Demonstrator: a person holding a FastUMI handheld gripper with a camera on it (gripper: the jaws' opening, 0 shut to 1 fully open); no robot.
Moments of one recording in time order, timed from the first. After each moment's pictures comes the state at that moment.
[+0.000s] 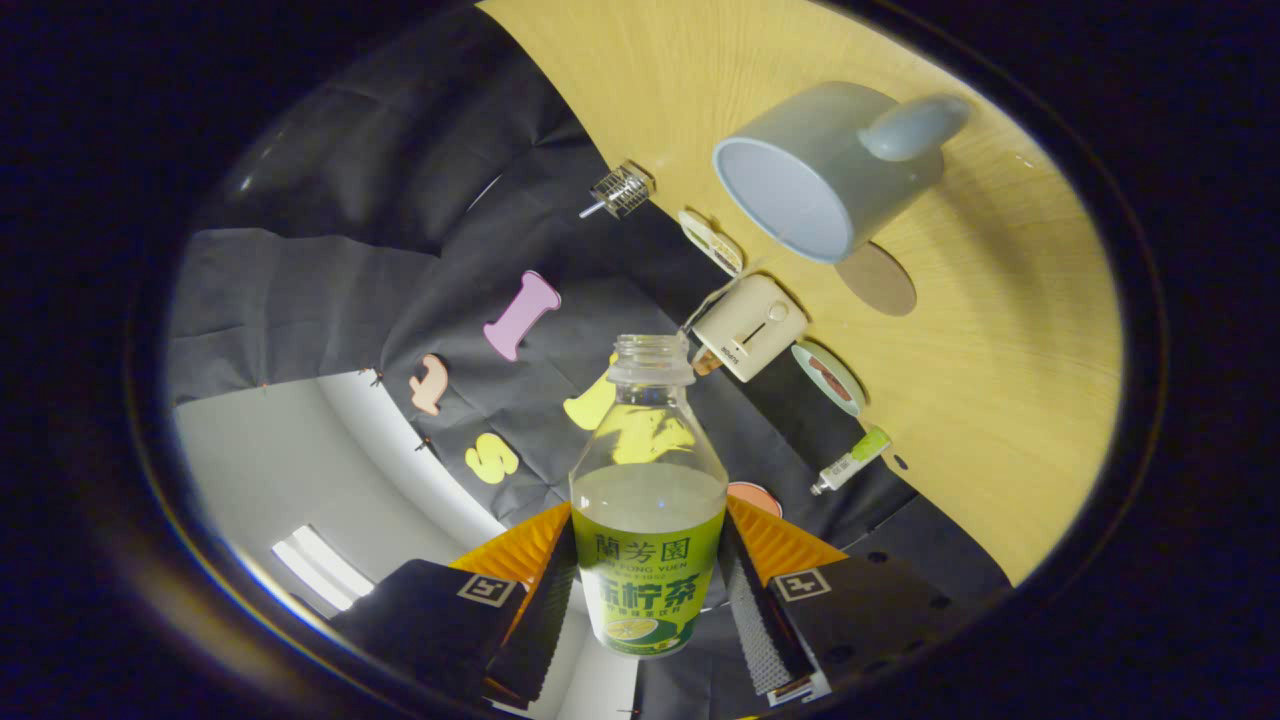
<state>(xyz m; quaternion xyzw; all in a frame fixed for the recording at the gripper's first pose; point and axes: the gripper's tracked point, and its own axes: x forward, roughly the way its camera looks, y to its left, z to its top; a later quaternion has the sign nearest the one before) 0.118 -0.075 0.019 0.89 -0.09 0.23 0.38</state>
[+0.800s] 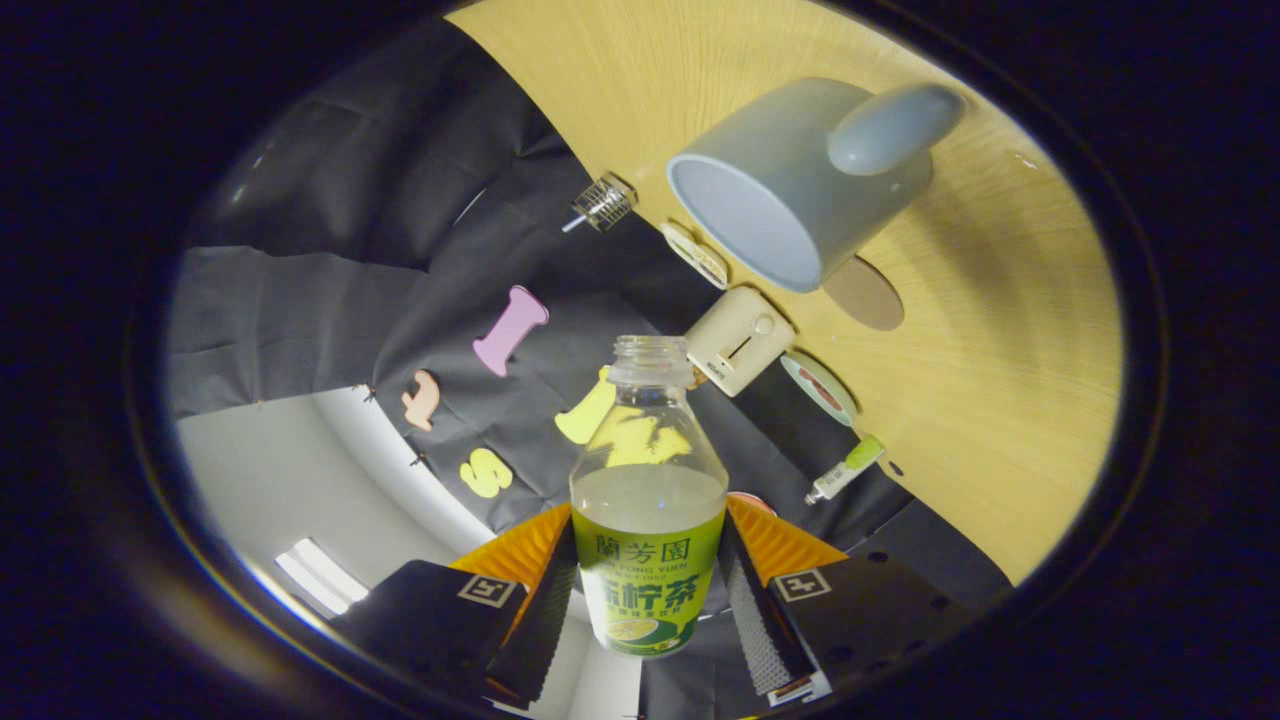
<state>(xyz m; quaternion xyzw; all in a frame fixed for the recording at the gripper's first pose) 0.137 -0.077 -0.002 0.90 -0.08 0.22 0.38</state>
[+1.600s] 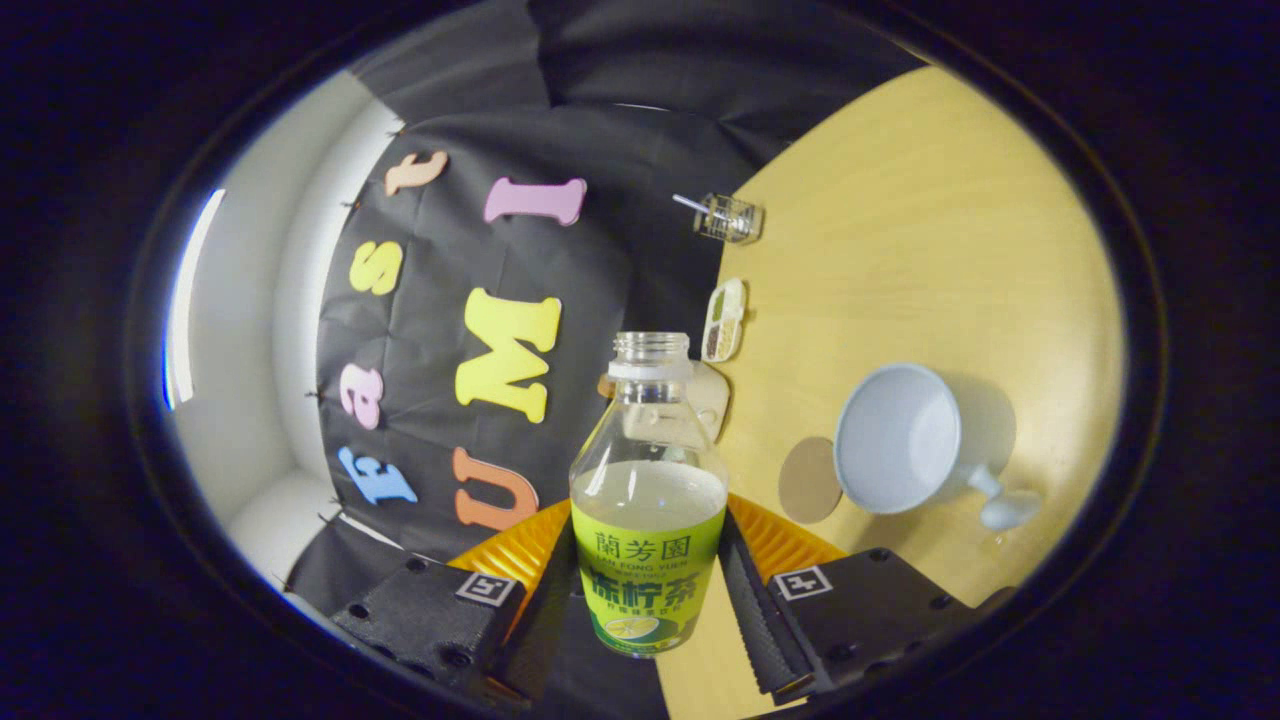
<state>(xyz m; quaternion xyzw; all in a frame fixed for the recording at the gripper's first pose) 0.174 -0.089 -0.030 0.57 0.03 0.06 0.82</state>
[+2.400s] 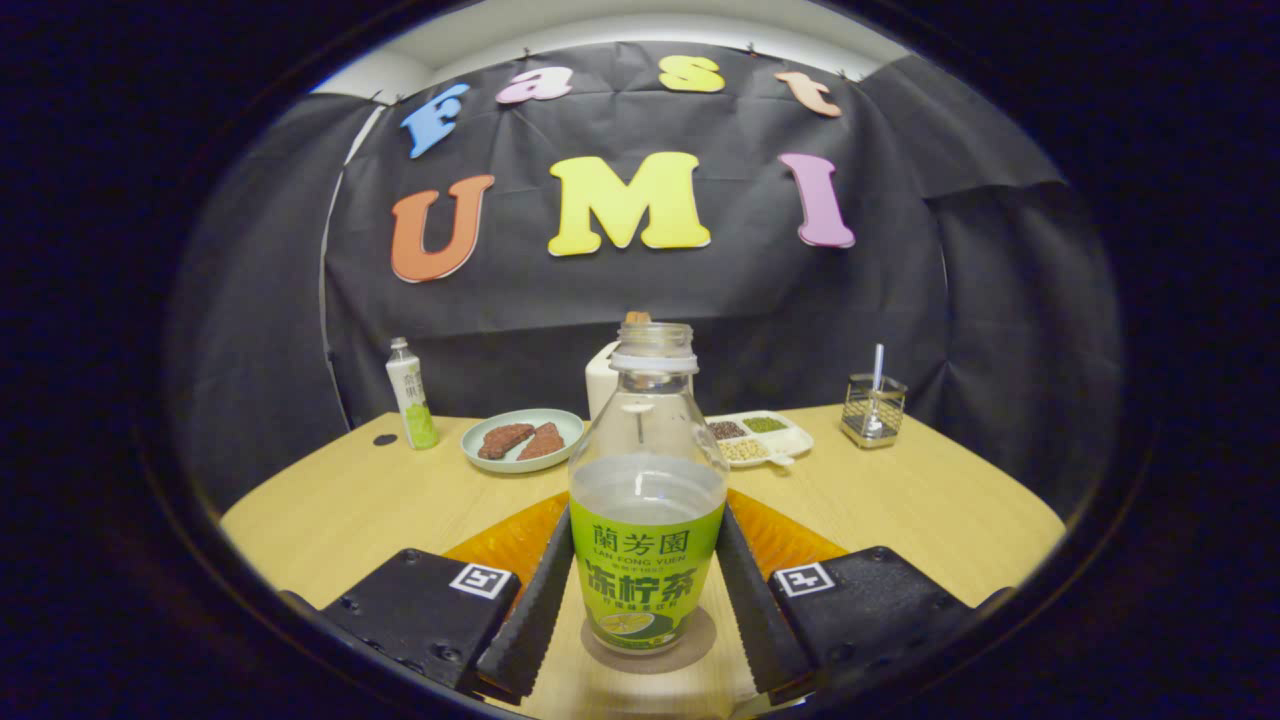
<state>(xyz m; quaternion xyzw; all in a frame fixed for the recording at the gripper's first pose) 0.316 -0.082 -0.058 -0.01 0.07 -0.05 1.00</state>
